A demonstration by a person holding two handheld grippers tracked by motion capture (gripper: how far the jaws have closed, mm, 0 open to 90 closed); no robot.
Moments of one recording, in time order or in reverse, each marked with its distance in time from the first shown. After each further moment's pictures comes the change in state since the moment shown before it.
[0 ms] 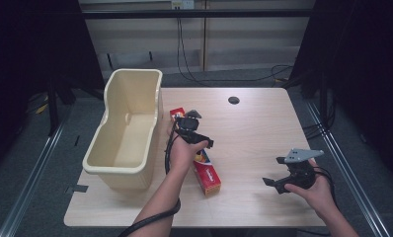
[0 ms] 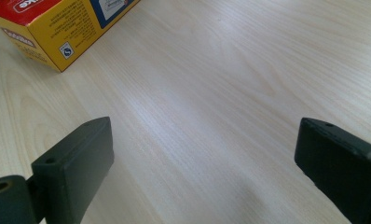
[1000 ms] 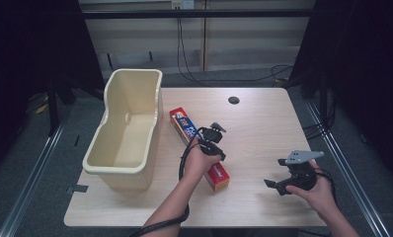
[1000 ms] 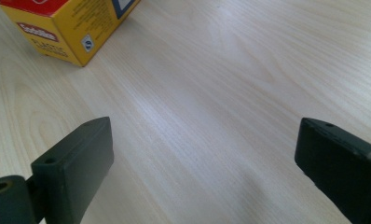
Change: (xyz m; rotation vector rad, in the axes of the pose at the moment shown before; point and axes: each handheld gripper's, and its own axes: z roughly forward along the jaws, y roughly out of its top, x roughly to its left) left arm -0.050 -0.016 0.021 0.073 -0.284 0.238; right arm -0.001 -0.006 0.000 0.027 -0.004 0.000
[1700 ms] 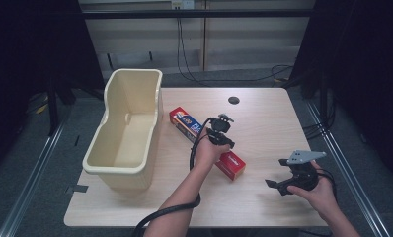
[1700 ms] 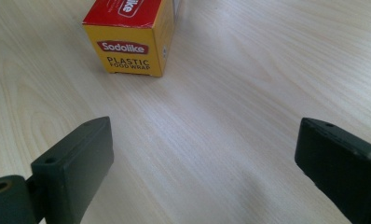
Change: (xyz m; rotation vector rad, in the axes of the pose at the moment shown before) left arm -0.003 0.039 0.021 -0.105 0.024 0.059; right arm -0.002 -0.002 -0.003 -0.013 0.001 0.008
